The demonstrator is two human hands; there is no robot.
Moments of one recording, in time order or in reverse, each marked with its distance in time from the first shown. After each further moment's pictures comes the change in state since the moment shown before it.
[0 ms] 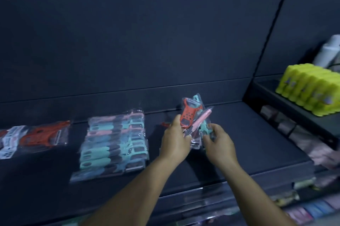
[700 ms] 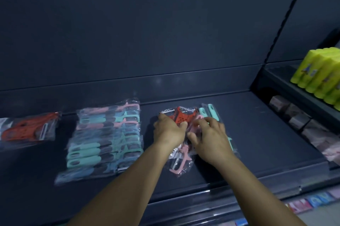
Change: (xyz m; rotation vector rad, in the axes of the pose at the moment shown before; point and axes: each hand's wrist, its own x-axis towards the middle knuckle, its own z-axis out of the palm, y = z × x) left_hand 0.037 -0.007 0.004 0.061 -0.040 -0.487; right_hand 0.035 0.016 0.026 -0.478 -0.153 -0.202
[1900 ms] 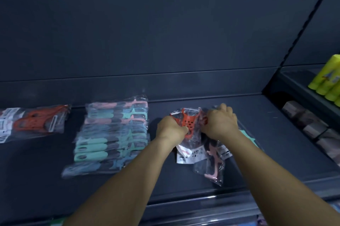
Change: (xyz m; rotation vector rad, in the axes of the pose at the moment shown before) left_hand 0.015 -0.010 -0.010 -0.112 -0.067 -0.023; right_hand 0.068 -0.004 -0.010 -0.354 -0.142 0.080
